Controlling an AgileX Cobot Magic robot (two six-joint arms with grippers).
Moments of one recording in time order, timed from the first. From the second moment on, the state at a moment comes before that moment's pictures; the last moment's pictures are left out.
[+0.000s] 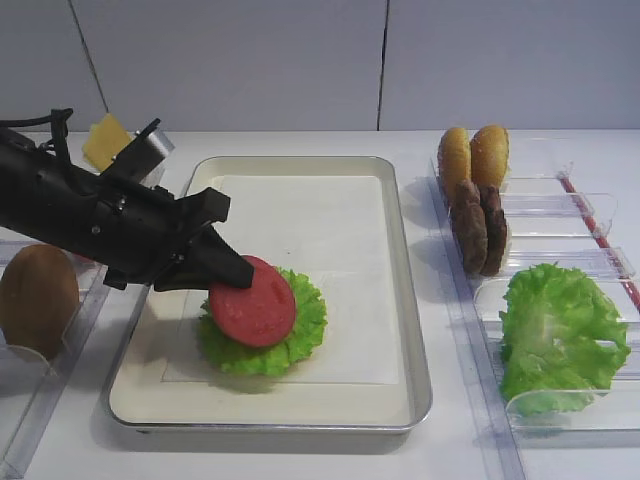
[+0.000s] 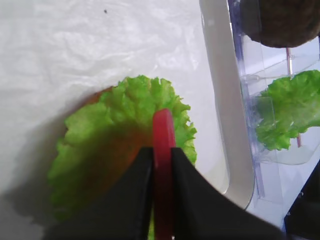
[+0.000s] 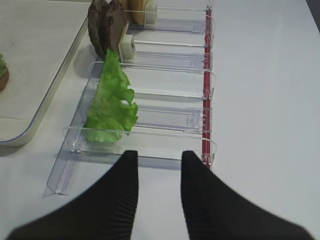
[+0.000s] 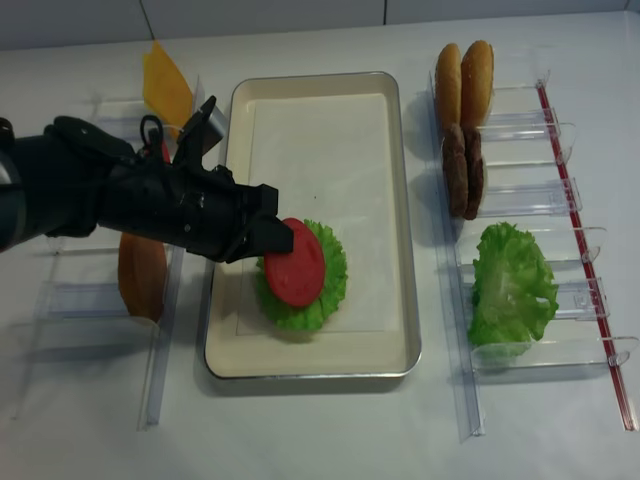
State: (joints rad) left arm -0.22 1.66 -0.88 -1.24 0.85 0.88; right arm 0.04 -0.02 -0.47 0.16 1.15 -0.06
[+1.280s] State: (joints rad) left arm -0.22 1.66 -0.88 -1.22 0.82 0.91; right arm 0.04 -0.02 -0.47 0.16 1.15 -0.06
